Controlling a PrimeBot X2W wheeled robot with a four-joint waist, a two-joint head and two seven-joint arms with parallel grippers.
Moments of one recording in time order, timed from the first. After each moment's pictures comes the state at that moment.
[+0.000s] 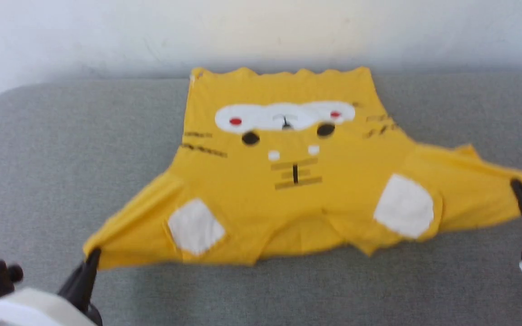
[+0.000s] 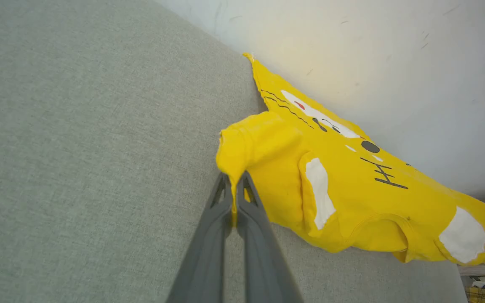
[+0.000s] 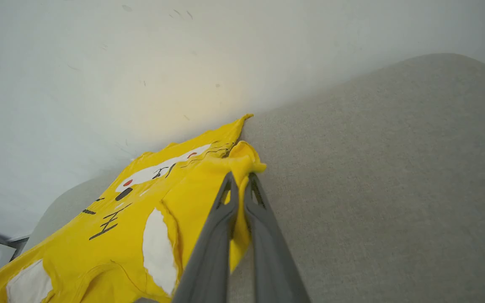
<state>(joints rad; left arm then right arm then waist) 0.20 0.26 0.14 -0.42 -0.78 0.14 0.47 -0.06 -0.05 -0.36 -0.30 0.59 0.13 0.58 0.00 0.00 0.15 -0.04</state>
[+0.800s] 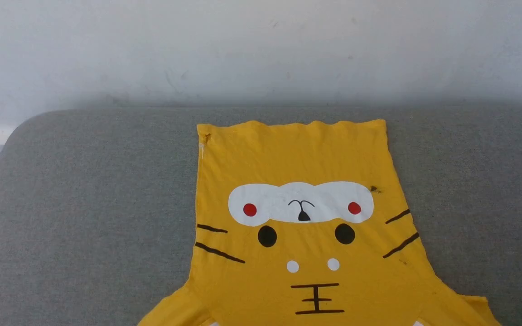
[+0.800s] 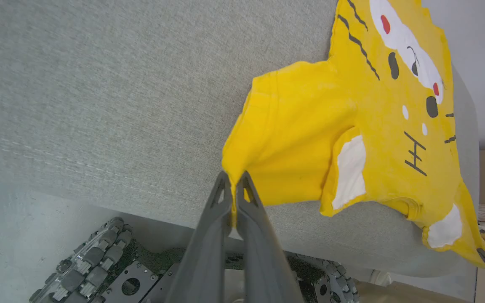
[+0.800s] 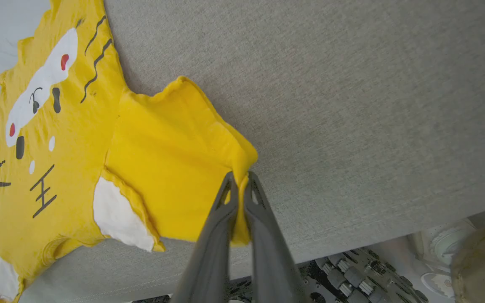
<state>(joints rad) 0.66 0.27 0.13 -0.43 -0.84 0.09 0.57 0.47 -0.05 -0.48 -0.21 0.72 0.13 0.69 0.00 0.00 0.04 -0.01</state>
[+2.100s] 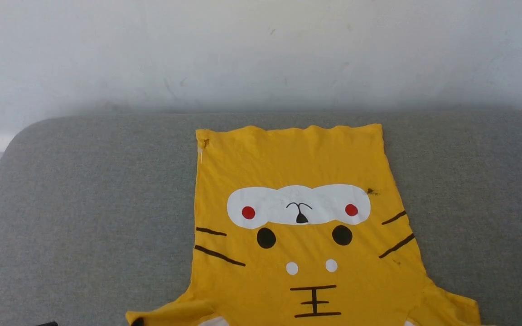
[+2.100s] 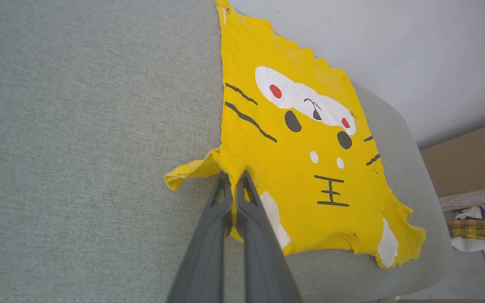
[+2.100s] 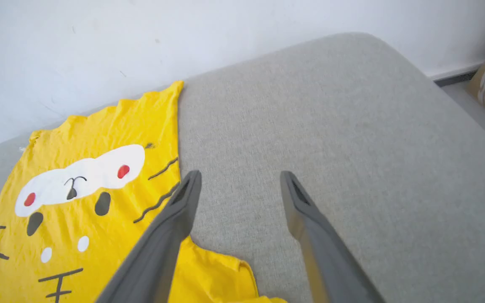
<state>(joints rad) 0.53 0.26 0.03 -0.54 -0.73 0.07 0.47 0.21 -0.07 -0.42 -0.25 0.44 0.13 0.56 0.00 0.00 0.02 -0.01</state>
